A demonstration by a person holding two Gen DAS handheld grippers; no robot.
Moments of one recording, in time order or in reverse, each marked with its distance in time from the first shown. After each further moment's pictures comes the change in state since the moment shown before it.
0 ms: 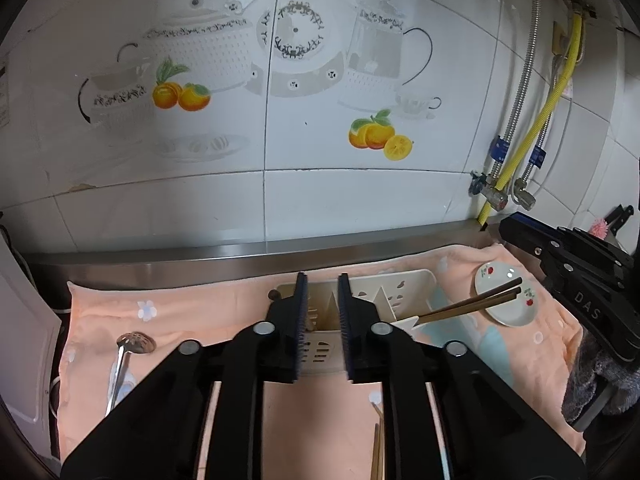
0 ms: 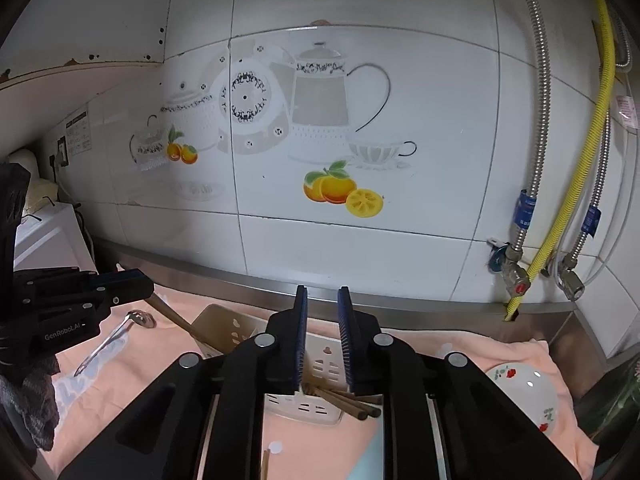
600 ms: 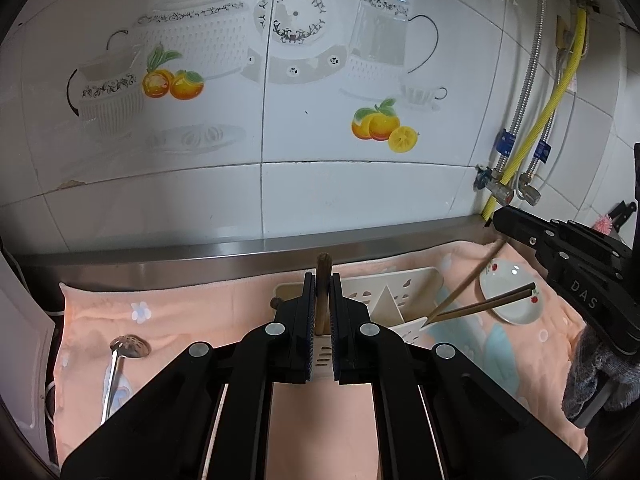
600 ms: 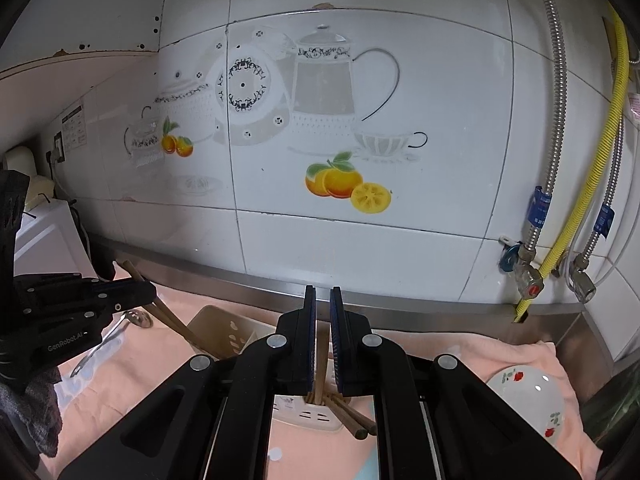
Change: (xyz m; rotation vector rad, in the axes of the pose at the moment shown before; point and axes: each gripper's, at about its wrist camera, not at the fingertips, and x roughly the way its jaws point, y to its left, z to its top) left arm 0.021 0.004 0.002 0.006 0.019 -0.011; right arm 0.024 0.002 0.004 -0.006 0.025 0.004
